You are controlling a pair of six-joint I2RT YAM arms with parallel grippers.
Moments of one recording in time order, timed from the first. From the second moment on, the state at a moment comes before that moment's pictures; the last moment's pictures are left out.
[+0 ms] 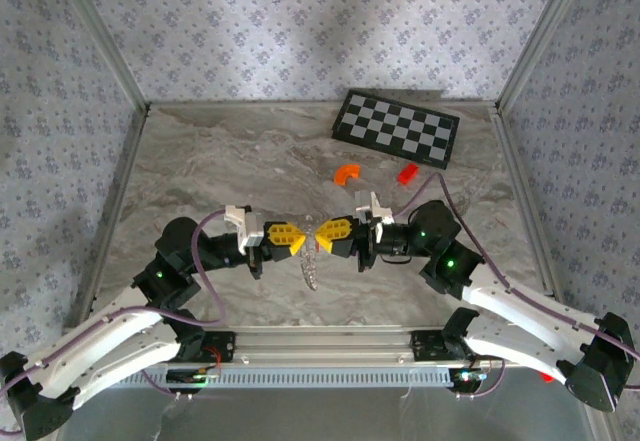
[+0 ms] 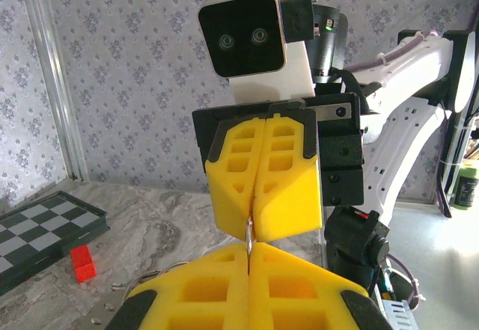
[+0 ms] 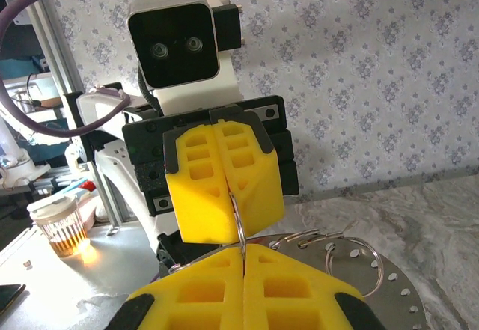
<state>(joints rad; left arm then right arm) -0.85 0.66 0.60 0.18 0.56 -0.08 0.86 0.89 0.64 0.40 -0.67 0.22</state>
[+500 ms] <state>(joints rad) -0.85 0.66 0.60 0.18 0.56 -0.08 0.86 0.90 0.64 0.44 -0.69 0.25</state>
